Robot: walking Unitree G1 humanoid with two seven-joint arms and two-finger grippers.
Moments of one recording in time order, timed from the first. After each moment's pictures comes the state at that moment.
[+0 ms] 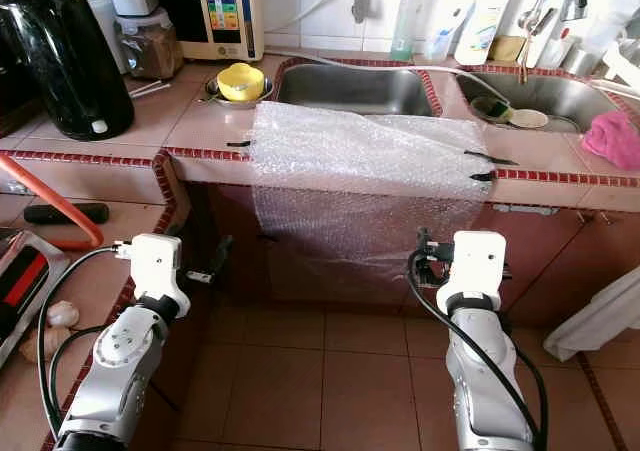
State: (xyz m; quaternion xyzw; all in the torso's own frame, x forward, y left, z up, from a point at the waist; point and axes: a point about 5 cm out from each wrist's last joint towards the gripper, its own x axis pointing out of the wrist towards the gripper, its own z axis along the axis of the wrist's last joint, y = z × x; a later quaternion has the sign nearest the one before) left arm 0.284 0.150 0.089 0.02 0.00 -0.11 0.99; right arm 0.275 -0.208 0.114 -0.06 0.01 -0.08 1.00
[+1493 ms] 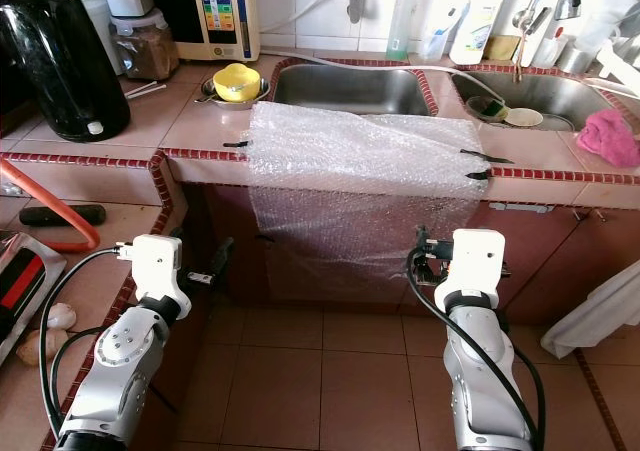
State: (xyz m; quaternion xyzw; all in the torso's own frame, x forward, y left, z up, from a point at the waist) left arm 0.285 0.150 0.086 0.00 0.02 -0.11 0.99; right arm 0.277 -0.205 0.116 -0.05 0.00 -0.07 1.00
